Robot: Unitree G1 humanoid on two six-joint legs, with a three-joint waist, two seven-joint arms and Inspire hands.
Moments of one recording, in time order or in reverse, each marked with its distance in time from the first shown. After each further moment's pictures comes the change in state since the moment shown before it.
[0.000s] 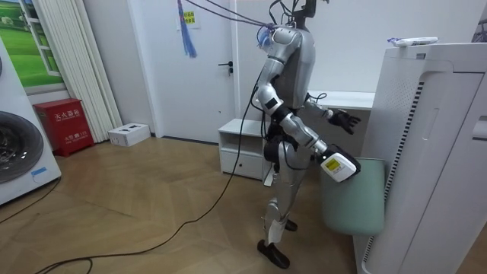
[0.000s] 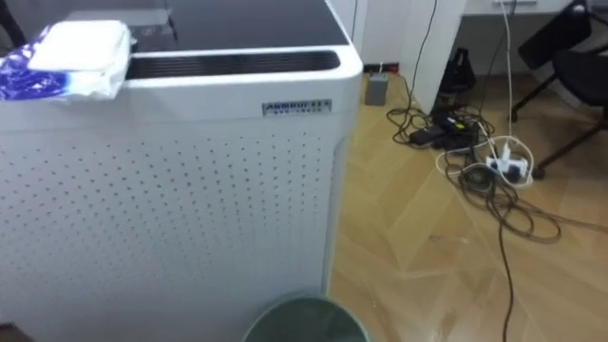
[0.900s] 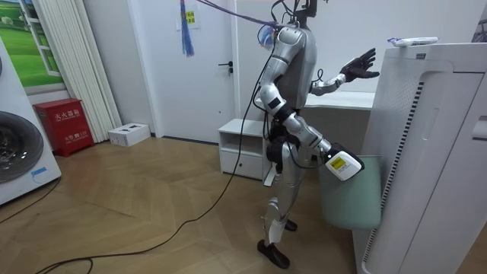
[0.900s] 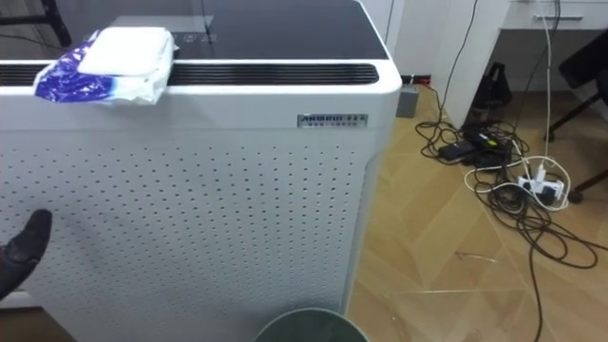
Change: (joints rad) left arm 0.034 0.057 0.116 -0.647 0.327 -0.138 0.159; right arm 0.063 -0.016 -0.039 -0.052 -0.069 -0.002 0.047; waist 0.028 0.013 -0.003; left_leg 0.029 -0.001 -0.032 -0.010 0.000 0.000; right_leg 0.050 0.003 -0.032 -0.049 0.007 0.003
